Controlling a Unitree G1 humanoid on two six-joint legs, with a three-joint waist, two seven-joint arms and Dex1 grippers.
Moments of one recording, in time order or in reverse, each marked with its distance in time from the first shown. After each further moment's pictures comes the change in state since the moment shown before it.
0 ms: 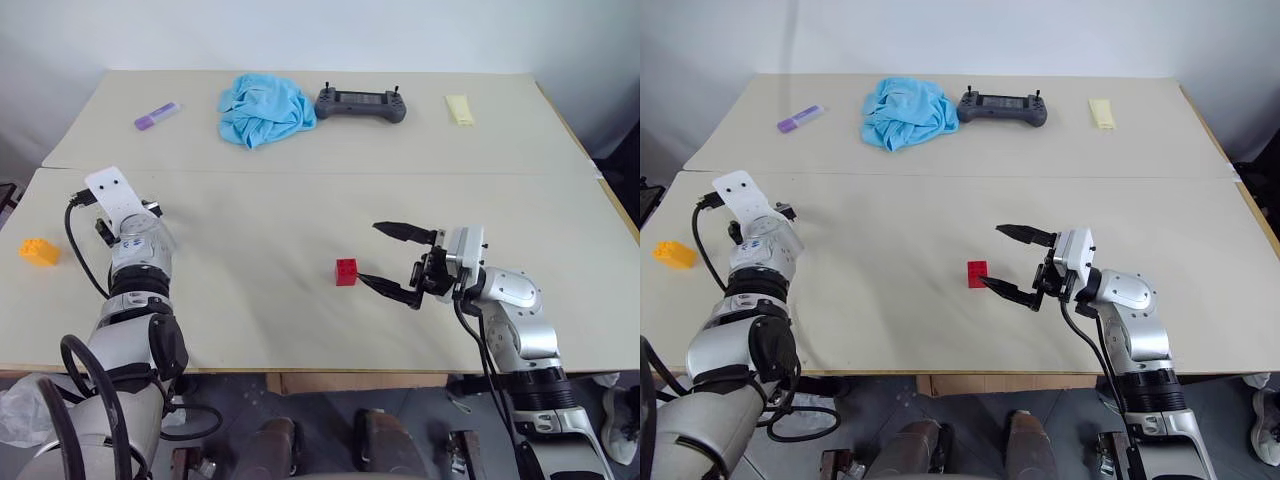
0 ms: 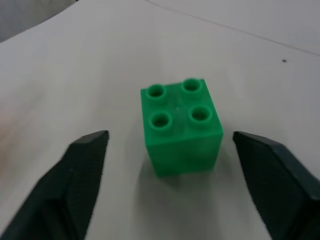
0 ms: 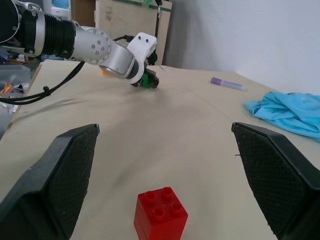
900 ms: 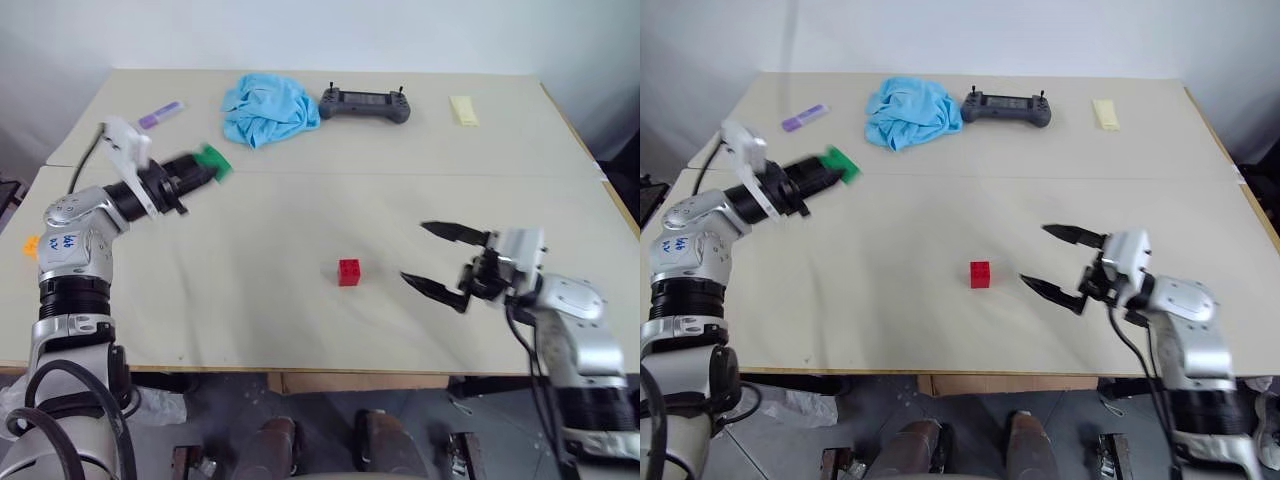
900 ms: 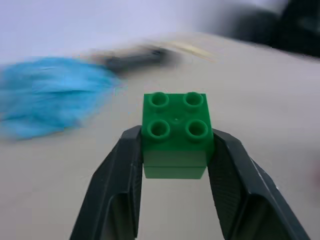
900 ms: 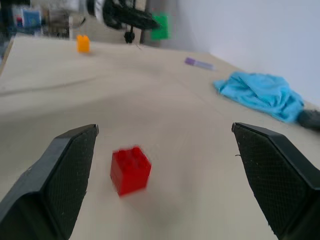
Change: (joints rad) left arm 0.177 0.263 -0.333 -0.452 -0.275 -0.086 -1.779; right arm 0.194 -0.249 -0.178 -0.097 0.065 0.043 0.049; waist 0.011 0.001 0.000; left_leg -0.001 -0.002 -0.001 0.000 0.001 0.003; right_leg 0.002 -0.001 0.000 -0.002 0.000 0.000
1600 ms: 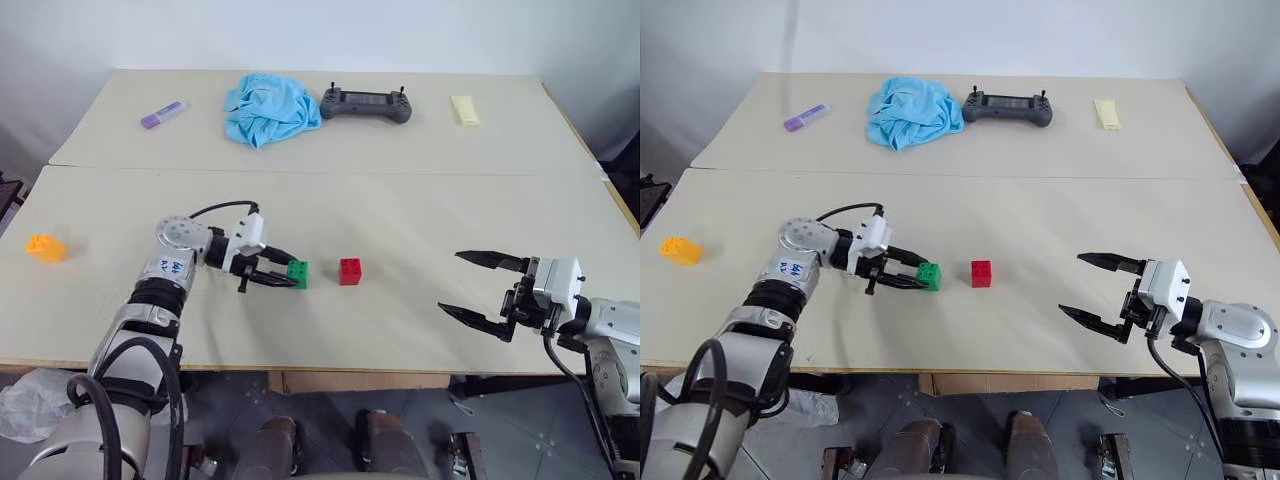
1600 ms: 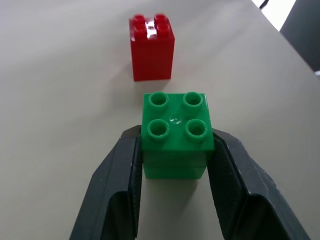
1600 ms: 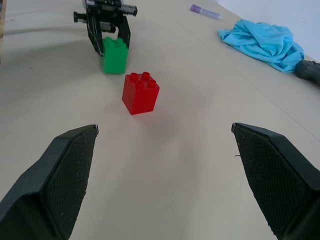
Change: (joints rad) left arm -0.108 -0.231 -0.236 0.408 0.259 -0.478 -0.289; right arm 0.106 -0.067 -0.057 0.014 -0.021 -0.072 0.028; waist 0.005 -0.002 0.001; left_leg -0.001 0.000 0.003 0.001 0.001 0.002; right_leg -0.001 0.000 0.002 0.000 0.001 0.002
